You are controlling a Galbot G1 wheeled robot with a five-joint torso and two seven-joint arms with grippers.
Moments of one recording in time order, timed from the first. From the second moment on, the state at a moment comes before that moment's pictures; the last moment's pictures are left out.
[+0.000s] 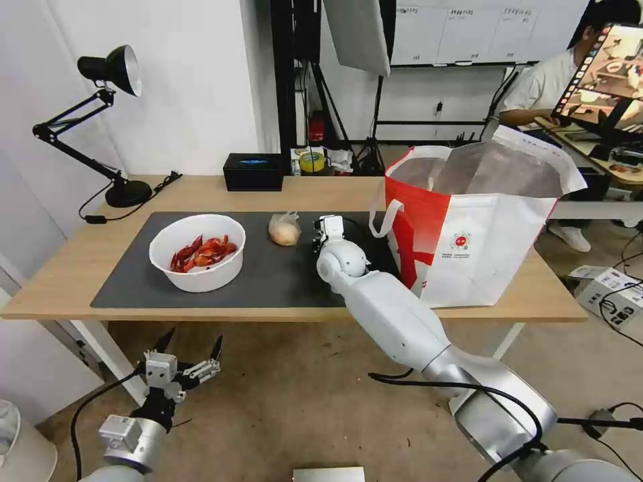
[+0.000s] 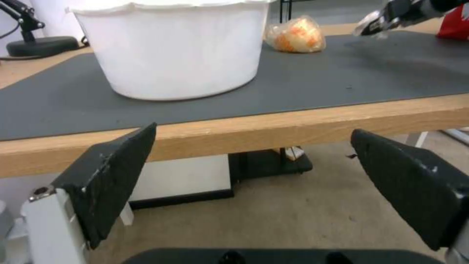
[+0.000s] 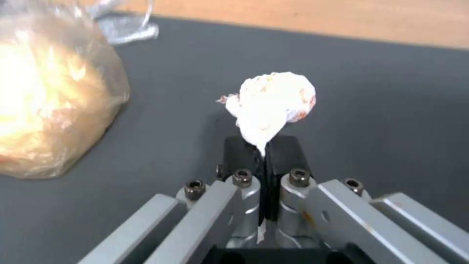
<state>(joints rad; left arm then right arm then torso) 1.74 -1.11 -0.61 -2.05 -0.35 -0.14 -0.01 -0.35 1.45 -0.24 1.20 0.74 -0.54 0.60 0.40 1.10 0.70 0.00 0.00</state>
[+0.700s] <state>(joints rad) 1.75 -1.12 -0.60 -2.06 -0.35 -0.14 -0.01 -0.52 1.22 -0.24 1.71 0.79 -0.45 0.68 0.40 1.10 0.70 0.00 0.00</state>
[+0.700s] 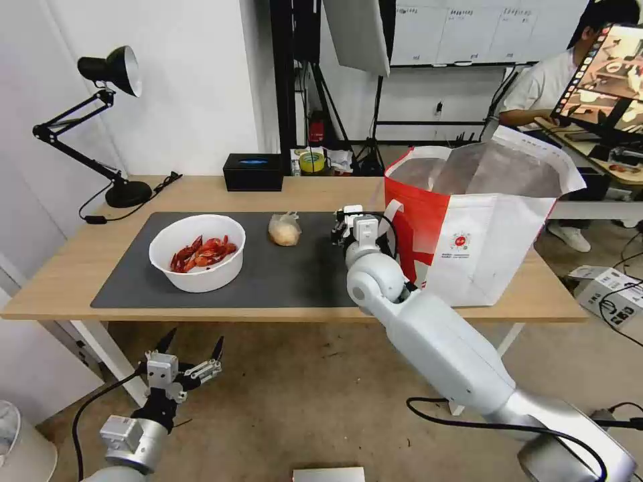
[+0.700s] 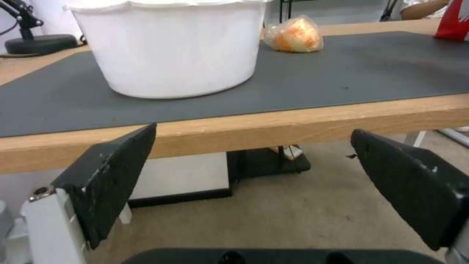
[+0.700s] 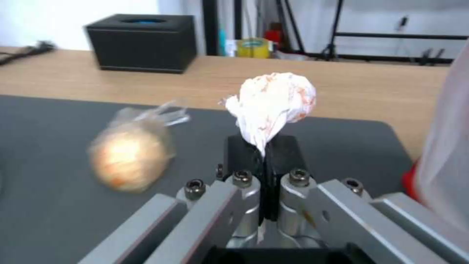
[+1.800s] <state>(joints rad) 1.79 -1.17 -0.61 -2.10 -0.31 -0.14 -0.02 -0.62 1.03 0.01 1.96 0.56 -0.13 0.55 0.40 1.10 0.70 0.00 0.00</state>
